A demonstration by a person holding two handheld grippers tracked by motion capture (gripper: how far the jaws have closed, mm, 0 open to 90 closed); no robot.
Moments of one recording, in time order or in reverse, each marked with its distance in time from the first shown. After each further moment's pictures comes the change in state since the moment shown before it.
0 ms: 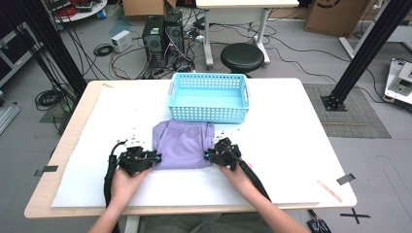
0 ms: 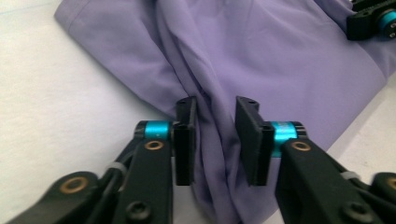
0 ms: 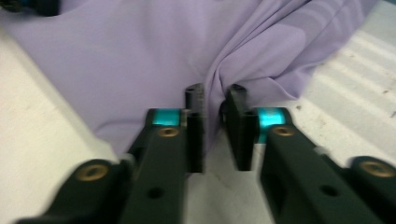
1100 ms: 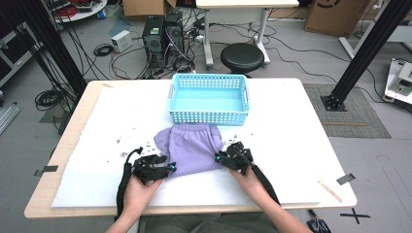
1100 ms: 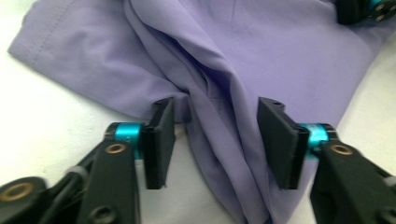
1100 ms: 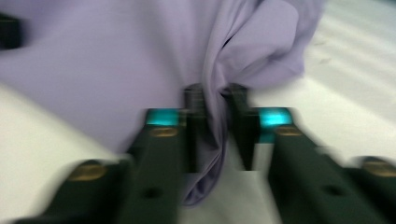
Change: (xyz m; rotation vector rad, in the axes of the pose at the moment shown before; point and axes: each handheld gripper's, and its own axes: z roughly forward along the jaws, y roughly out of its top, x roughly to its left) left arm -0.049 0.000 0.010 0.025 0.078 0.012; right arm -0.015 -0.024 -0.022 -0.018 -0.033 0.050
